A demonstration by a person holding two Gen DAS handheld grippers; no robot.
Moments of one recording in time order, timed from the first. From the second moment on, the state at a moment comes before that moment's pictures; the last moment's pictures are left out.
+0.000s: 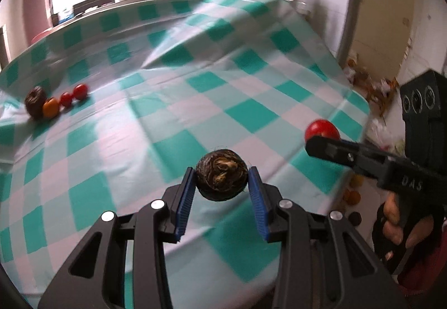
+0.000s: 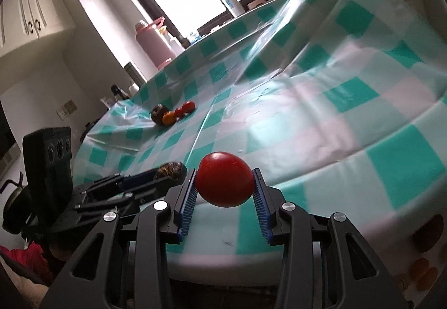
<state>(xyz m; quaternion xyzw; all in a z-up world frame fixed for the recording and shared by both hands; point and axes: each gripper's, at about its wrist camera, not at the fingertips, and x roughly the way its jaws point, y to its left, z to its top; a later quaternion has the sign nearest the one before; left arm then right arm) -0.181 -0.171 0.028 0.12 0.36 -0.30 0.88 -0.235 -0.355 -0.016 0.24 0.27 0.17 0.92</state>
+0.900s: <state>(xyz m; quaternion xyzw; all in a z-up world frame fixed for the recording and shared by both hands) -0.275 -0.318 -0.002 0.29 0.32 -0.45 0.78 -0.324 -0.481 -0.056 0.31 0.24 0.02 0.92</state>
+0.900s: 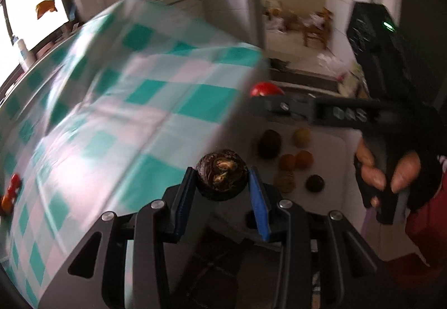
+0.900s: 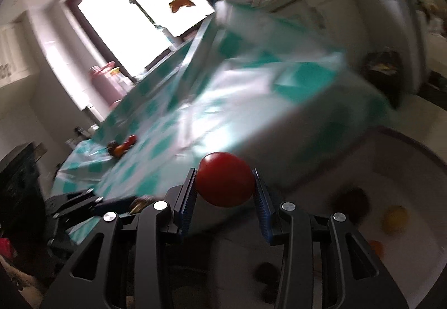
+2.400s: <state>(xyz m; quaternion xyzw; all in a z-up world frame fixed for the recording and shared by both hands) -0.311 -0.378 -0.105 0.38 0.35 -0.53 0.68 -0.297 -0.511 -0.174 0.17 0.57 -0.19 0.78</state>
